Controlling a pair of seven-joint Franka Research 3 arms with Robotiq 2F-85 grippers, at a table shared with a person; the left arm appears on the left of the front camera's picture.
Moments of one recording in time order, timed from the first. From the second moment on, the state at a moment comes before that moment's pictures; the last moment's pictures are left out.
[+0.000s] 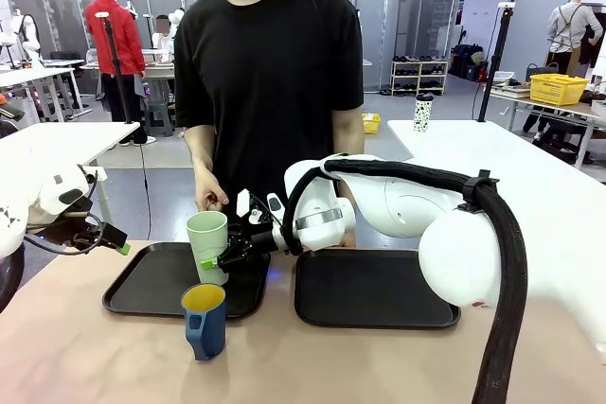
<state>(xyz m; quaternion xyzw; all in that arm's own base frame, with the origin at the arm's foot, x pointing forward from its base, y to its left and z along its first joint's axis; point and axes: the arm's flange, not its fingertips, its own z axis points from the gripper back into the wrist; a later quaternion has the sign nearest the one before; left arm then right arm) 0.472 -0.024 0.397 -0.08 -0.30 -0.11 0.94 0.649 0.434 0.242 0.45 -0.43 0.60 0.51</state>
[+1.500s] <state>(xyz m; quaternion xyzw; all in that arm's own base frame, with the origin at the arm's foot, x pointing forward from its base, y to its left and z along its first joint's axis) 0.472 -0.024 0.397 -0.08 -0.30 -0.11 0.94 0.648 0.391 0.246 0.44 -0.41 0.58 0.54</state>
